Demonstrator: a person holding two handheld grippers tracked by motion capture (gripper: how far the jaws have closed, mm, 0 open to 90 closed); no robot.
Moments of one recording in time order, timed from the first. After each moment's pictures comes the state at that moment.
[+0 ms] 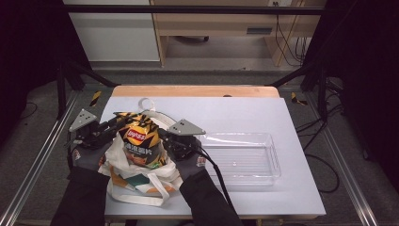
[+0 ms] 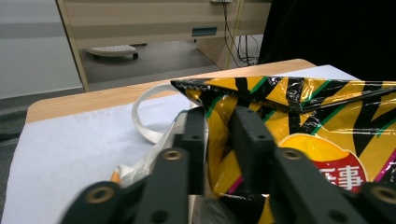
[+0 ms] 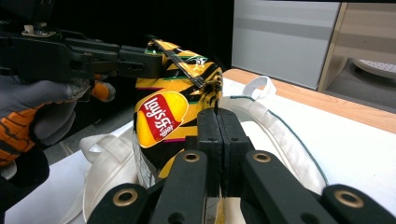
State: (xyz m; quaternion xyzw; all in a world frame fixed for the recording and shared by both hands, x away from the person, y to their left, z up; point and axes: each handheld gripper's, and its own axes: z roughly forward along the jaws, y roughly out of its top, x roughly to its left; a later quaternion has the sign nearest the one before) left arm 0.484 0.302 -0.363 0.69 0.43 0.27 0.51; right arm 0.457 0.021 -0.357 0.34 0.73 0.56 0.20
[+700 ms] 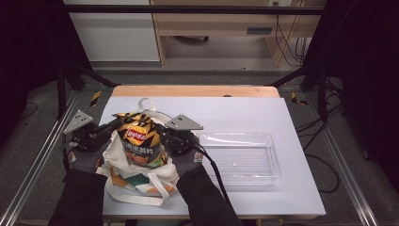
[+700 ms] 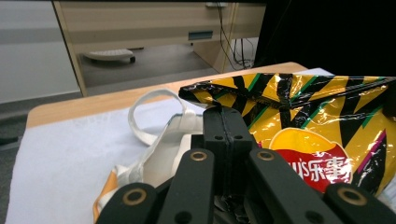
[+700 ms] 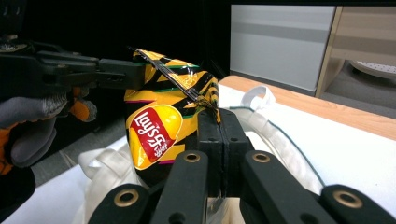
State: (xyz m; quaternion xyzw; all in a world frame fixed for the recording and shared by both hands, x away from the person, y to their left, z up) left arm 0.468 0.303 -0.346 0.69 0.43 0.26 0.53; right arm 0.463 0.026 -0.346 0.35 0.72 0.57 0.20
